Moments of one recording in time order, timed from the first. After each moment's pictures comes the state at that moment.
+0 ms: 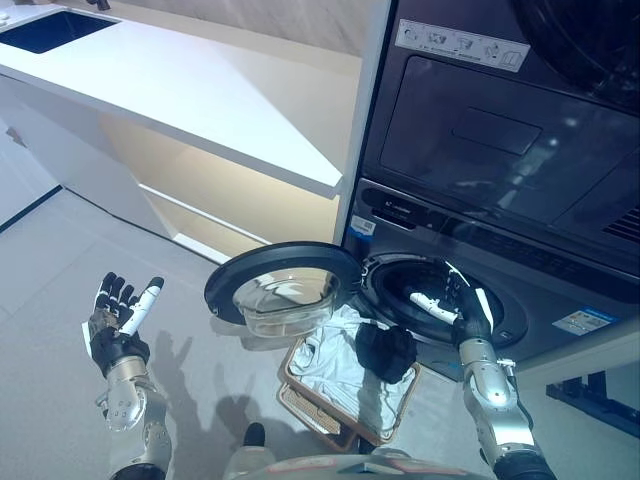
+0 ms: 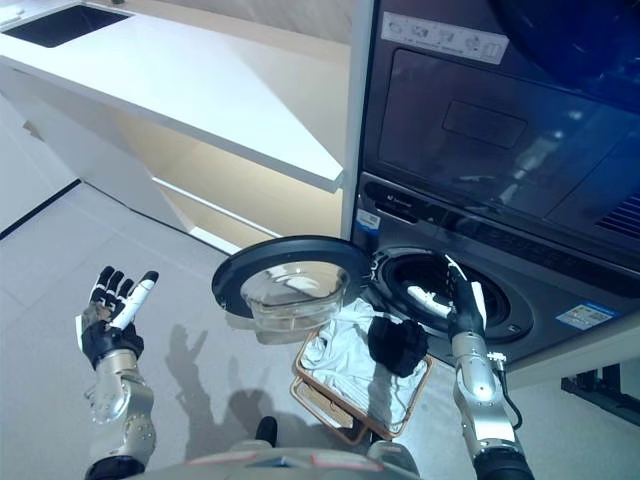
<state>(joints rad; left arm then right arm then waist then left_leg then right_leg) 0.13 0.20 0.28 0.40 -0.51 -0.42 0.19 0.08 -0.31 0.02 0.39 0.12 -0.28 -0.13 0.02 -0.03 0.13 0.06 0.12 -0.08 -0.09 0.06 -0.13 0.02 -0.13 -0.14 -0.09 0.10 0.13</state>
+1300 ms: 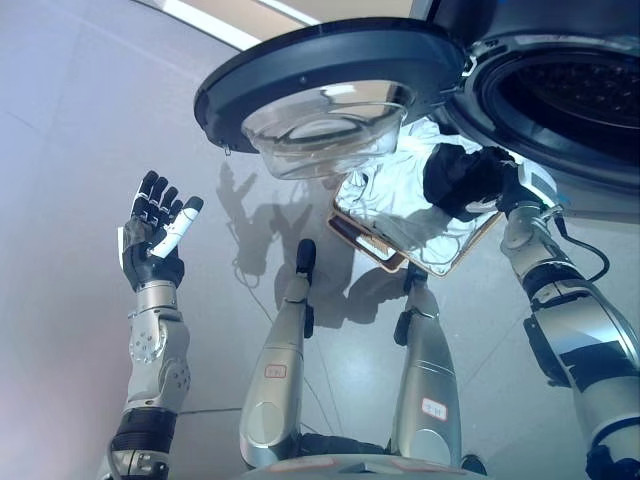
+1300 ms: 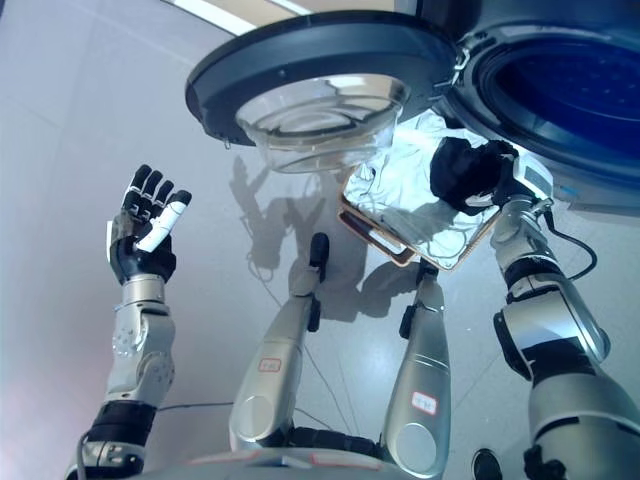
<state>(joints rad) -0.05 0.29 0.07 0.16 -0.62 -0.42 0.15 -0.99 -0.63 0.37 1.38 -0.26 -0.05 -0.31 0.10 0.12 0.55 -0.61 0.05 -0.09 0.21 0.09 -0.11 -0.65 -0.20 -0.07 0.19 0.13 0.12</state>
